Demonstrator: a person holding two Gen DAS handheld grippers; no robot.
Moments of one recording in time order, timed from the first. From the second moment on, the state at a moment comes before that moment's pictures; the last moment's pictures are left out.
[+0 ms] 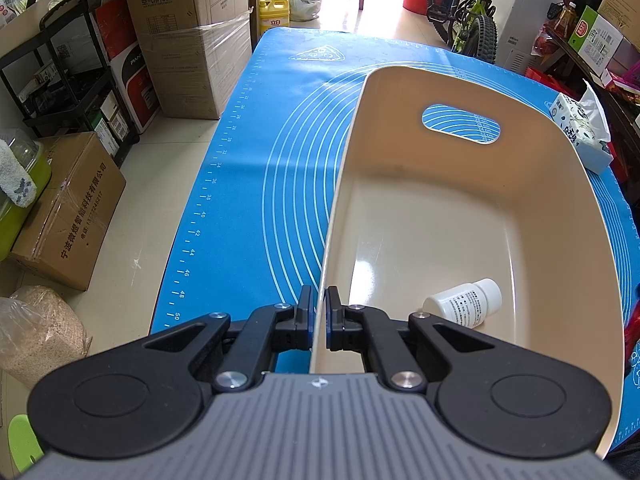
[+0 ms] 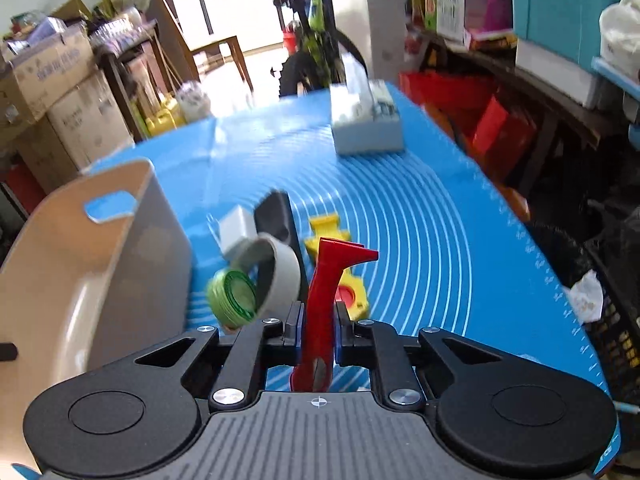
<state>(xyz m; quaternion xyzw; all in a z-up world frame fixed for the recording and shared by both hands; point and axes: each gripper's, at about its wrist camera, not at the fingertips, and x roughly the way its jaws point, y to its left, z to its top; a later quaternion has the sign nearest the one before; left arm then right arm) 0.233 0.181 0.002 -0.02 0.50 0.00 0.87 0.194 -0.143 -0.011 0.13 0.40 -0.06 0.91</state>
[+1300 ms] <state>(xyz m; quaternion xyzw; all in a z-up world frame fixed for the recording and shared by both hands) 0.233 0.180 0.002 -0.02 0.50 0.00 0.87 0.223 0.011 0.038 0.09 0.34 0.14 0.93</state>
